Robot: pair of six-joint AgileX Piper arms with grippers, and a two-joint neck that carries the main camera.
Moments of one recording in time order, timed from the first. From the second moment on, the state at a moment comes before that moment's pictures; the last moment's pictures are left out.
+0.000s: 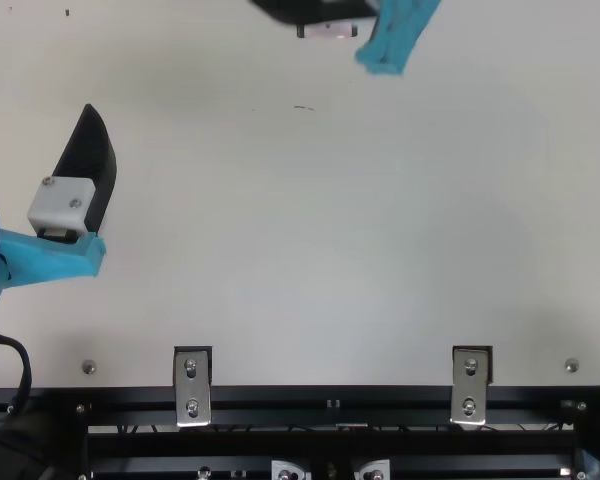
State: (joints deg) left arm -26.1 46.8 -32.4 23.5 32.6 -37.2; right arm 19.0 104.4 -95.1 48.0 53.7 -65.9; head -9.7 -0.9
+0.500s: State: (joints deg) left arm -26.1 46.8 -32.4 23.5 32.6 -37.2; right arm 10.7 102.6 -76.2 83.9 54.8 -91.6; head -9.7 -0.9
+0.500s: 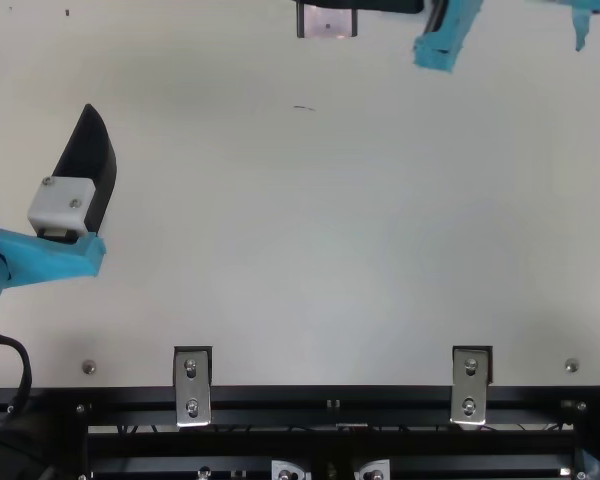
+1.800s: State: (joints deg) left arm -26.1 46.8 -32.4 23.5 32.6 -37.2; right arm 8.9 109.4 -70.9 91.3 51.1 -102.9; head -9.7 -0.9
